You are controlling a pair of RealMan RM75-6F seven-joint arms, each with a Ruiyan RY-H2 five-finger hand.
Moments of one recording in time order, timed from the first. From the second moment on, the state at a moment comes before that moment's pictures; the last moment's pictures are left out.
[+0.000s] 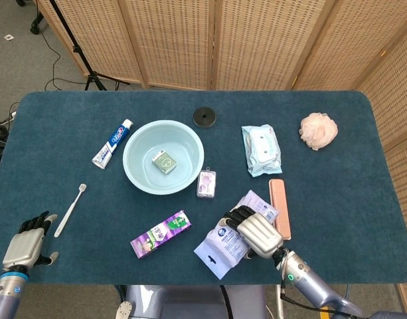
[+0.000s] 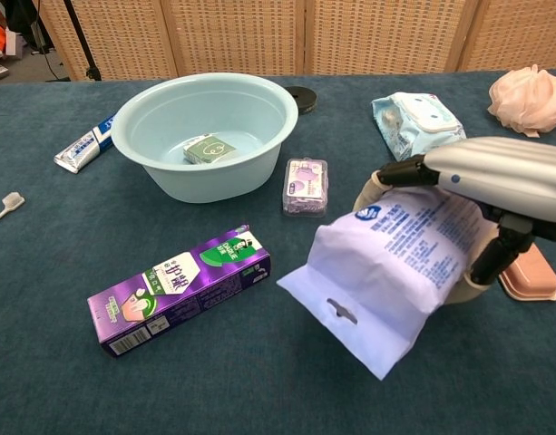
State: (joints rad) left arm -0.22 -1.15 0.05 -1.87 0.98 1.20 0.36; right arm 0.53 -1.35 0.02 -1.83 -1.54 1.03 -0.26
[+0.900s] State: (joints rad) left arm -0.22 -1.14 0.04 -1.87 0.98 1.19 0.34; right arm 0.63 -1.26 0.22 -1.92 -1.46 1.06 -0.35
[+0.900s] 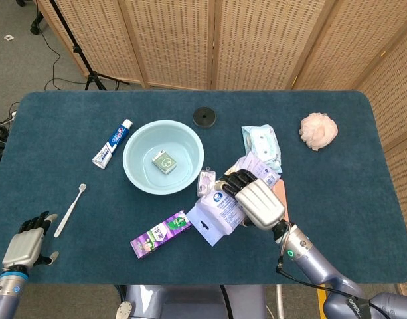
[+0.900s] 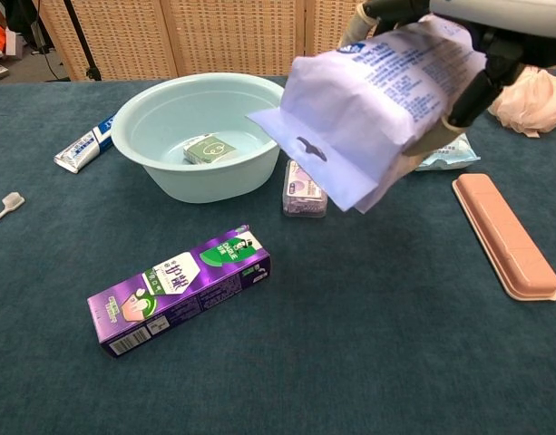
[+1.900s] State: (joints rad) left arm -0.23 -1.14 0.05 -1.85 0.97 1.14 0.31; right arm 0.95 -1.54 0.36 -1.67 -1.23 0.91 -0.44
